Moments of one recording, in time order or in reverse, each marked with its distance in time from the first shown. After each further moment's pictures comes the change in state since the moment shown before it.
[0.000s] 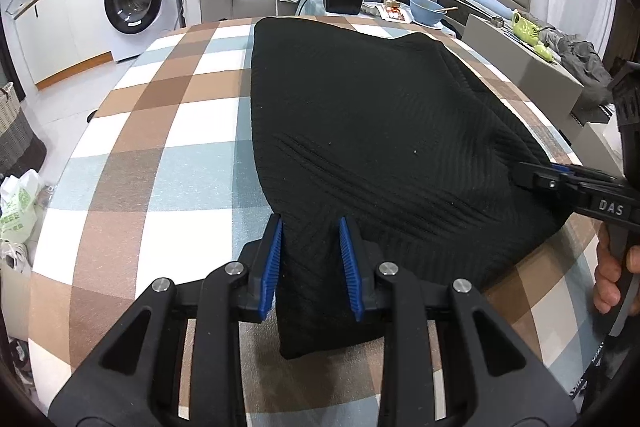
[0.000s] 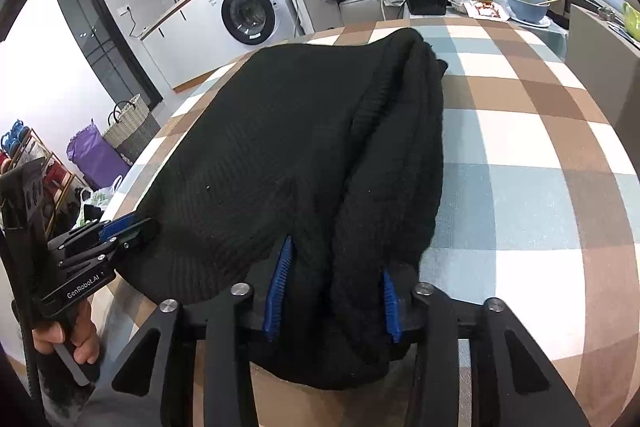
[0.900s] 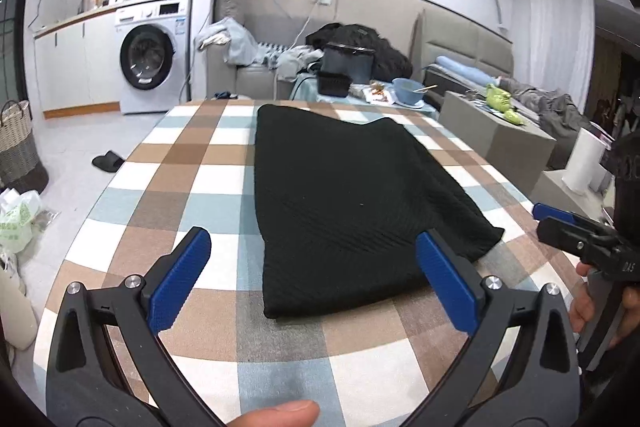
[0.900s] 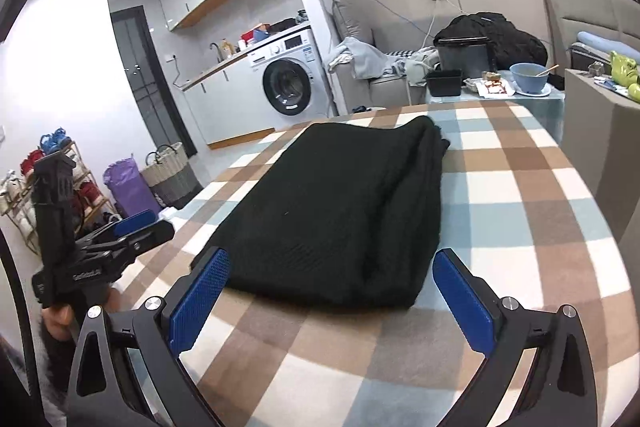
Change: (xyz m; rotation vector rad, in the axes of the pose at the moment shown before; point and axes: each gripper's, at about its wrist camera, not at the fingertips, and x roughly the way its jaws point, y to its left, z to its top) left arm -0.112 -0.019 -0.045 -0.025 -0.328 -0.046; right arm -0.088 0.016 -0.047 -0.079 -0.287 0.111
